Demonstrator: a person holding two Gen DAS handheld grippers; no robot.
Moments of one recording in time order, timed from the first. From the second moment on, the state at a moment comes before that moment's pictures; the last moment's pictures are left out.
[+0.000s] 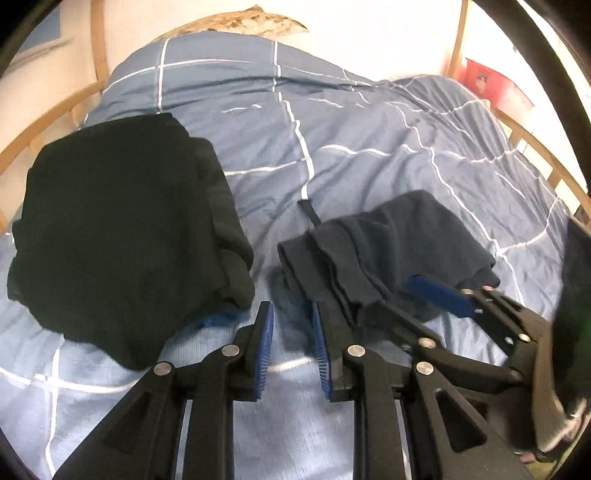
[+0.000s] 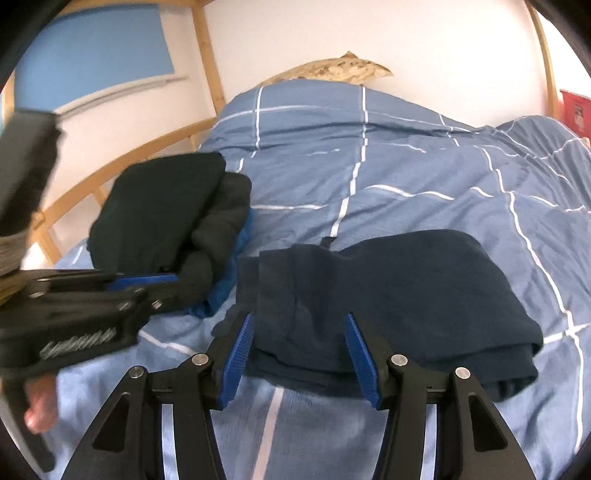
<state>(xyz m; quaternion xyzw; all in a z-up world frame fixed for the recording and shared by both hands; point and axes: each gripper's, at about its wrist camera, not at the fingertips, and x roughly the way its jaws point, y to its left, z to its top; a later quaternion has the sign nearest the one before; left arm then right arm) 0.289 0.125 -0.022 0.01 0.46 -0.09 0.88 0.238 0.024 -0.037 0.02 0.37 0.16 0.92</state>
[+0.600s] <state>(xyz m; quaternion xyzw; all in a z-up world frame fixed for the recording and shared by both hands) 0.250 0.077 -0.032 -0.03 0.41 -0.08 0.91 0.184 -0.120 -0.037 0.05 0.40 0.01 0.91</state>
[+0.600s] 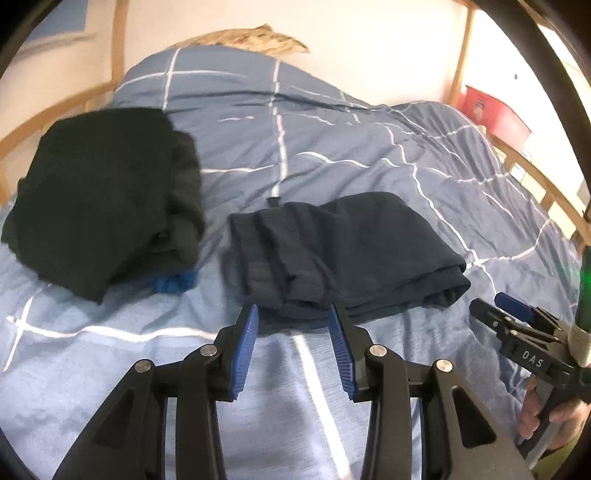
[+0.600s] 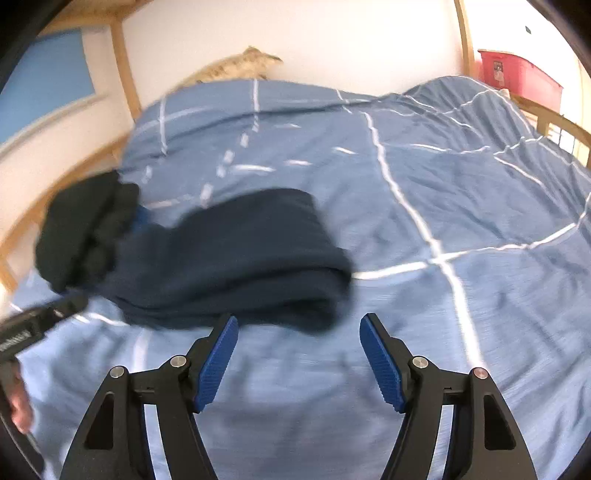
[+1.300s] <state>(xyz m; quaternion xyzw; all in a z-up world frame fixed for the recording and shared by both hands) 0.277 0.081 -0.044 -0.11 0.40 -0.08 0.90 0.210 -0.137 -0.066 0.06 0.43 0.04 0.90</state>
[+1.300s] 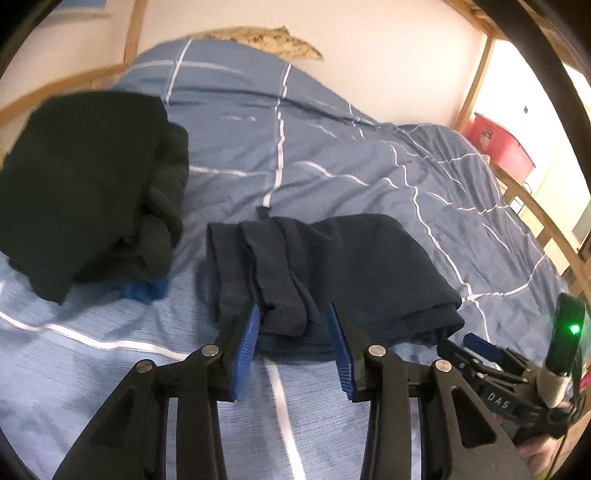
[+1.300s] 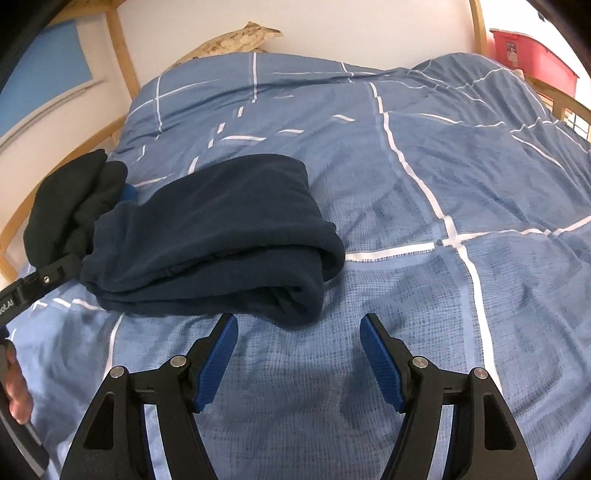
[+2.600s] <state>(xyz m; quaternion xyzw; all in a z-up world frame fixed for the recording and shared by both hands) 0.281 0.118 -0.070 -0.15 0.43 0.03 0.89 0.232 -0.137 -0.063 -0.02 0.39 -0.08 0.92</state>
